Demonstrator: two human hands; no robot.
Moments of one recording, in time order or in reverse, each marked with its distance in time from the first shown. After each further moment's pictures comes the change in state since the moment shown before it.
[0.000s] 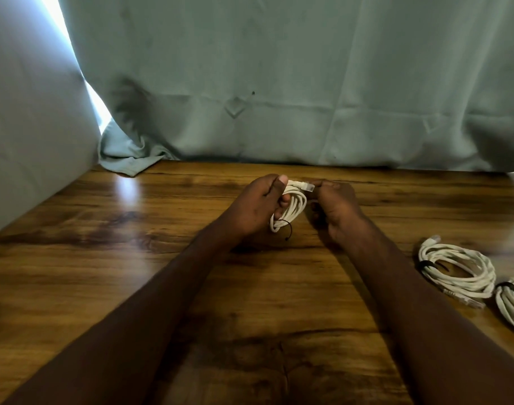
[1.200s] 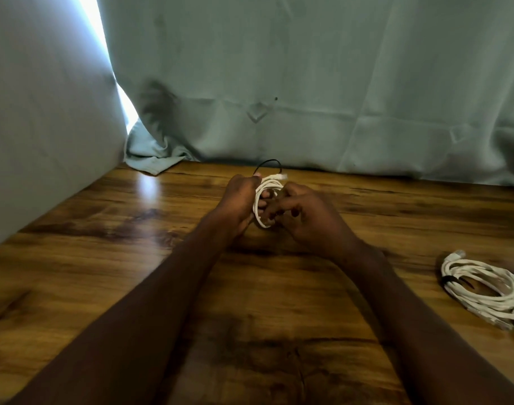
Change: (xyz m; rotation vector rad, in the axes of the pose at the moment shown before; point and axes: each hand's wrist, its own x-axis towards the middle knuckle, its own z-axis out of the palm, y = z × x) left_hand 0.013 -0.016 -0.038 -0.568 0.420 -0.422; right_hand -0.025 0.015 0.028 -0.793 -0.451 -1.073
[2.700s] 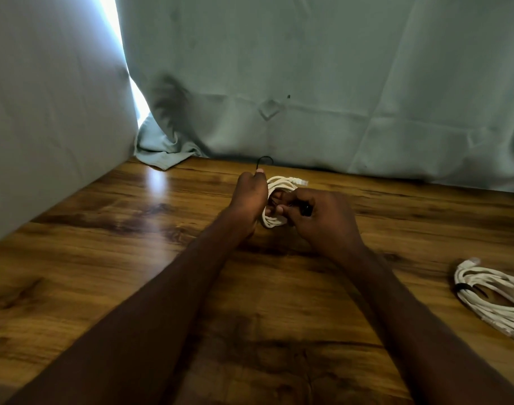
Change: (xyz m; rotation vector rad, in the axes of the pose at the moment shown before) left_hand 0.019 -0.008 0.000 0.272 0.254 0.053; right_hand -0.001 -0.015 0.004 -0.085 0.135 0.231
